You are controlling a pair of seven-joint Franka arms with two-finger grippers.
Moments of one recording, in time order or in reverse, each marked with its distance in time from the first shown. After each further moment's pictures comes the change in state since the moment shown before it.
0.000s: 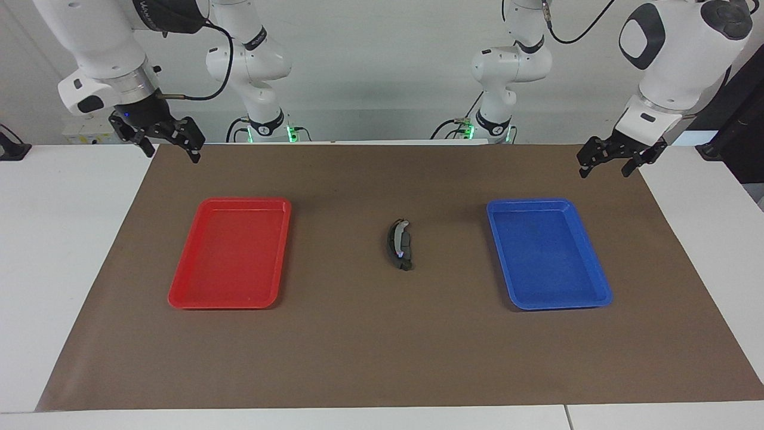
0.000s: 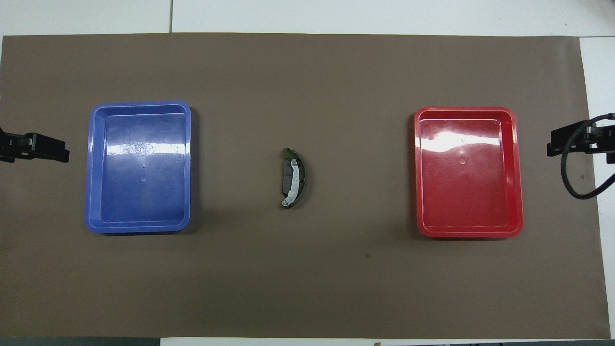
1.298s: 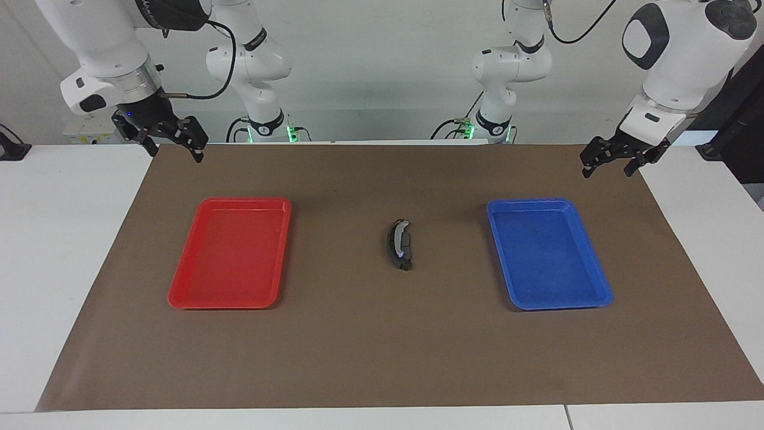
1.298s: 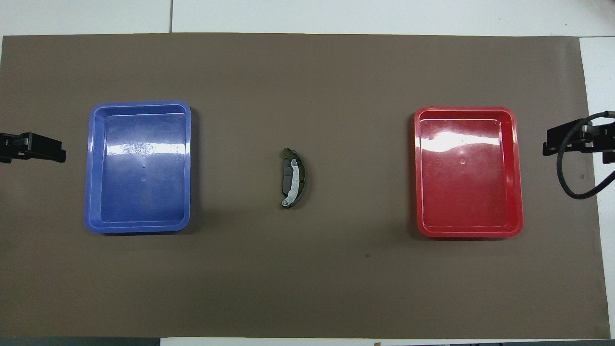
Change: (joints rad) left arm 0.005 0.000 0.004 0.000 0.000 0.000 -0.002; right arm -0.025 0.002 0.050 0.017 0.008 -0.019 0.016
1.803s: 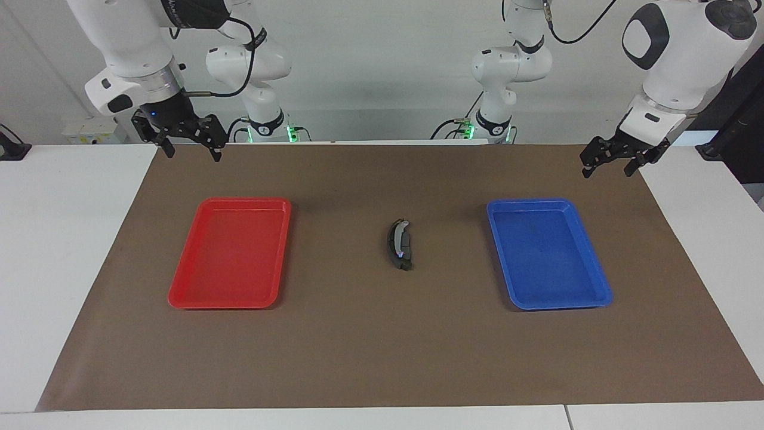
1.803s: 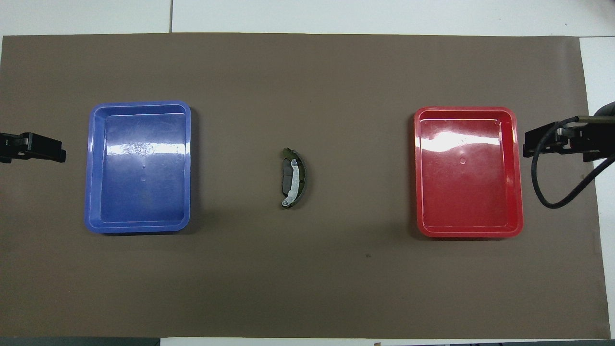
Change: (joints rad) left arm 0.000 0.000 0.000 0.000 0.000 0.000 0.000; right arm 0.037 0.000 0.012 -0.001 -0.004 0.005 0.002
